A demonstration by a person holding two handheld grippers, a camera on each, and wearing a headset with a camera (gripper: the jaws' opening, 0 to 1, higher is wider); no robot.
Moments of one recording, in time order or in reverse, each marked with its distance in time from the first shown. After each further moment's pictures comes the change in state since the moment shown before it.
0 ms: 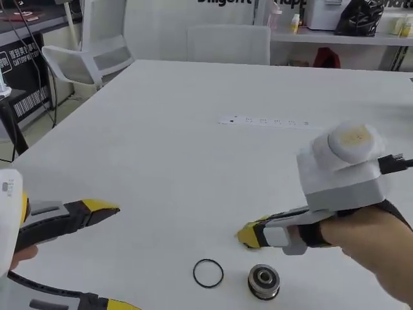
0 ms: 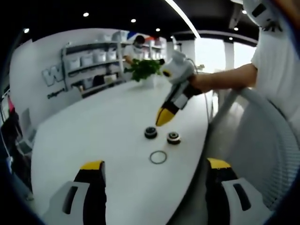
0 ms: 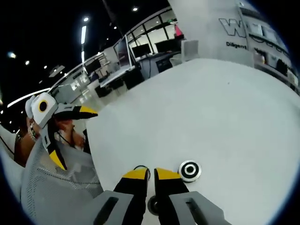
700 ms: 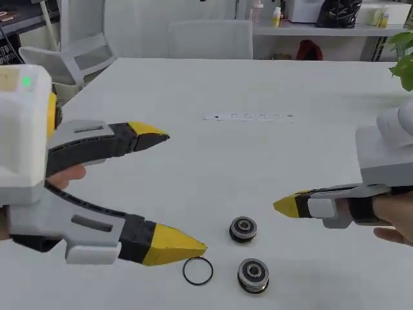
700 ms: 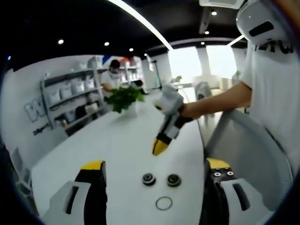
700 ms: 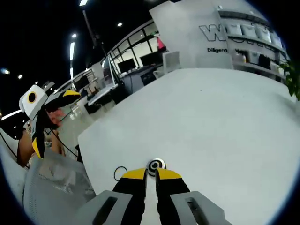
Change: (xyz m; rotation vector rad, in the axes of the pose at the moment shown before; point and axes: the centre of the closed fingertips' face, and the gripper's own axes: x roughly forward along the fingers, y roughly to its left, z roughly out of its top) left arm 0.035 -0.016 0.114 0.221 -0.170 -0.165; right arm -0.051 -0.044 -0.004 0.079 -0.106 -0.090
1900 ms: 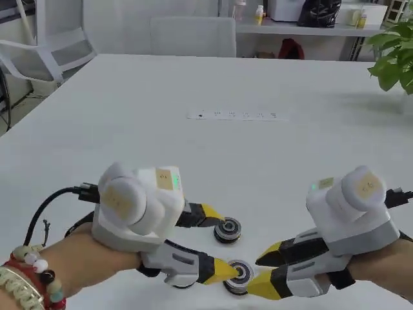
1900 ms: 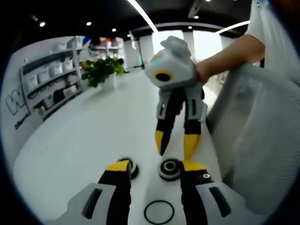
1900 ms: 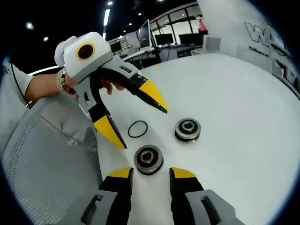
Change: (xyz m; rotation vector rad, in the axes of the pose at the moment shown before) left arm 0.107 -0.020 -0.110 -0.014 0.176 -0.169; right arm 0.031 0.023 -0.088 -0.260 0.247 0.221
